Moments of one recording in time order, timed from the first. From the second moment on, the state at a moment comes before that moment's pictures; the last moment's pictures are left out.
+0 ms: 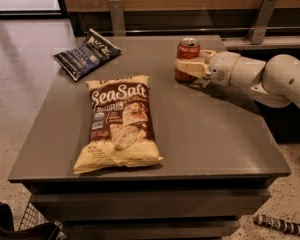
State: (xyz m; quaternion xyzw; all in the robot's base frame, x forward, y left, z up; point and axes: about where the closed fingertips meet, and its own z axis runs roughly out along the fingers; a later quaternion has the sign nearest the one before) arm 0.708 -0.132 0.869 -0.31 0.67 0.29 0.60
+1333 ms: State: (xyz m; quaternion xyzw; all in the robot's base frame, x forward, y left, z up) arm 0.701 -0.158 0.922 -0.42 0.76 0.12 0.48
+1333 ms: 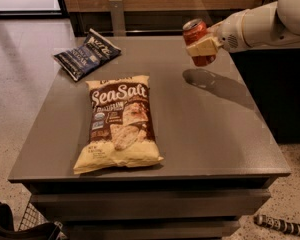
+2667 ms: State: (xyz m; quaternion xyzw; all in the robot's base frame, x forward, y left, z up) arm 0.678 -0.162 0.867 -0.53 0.79 0.04 0.32
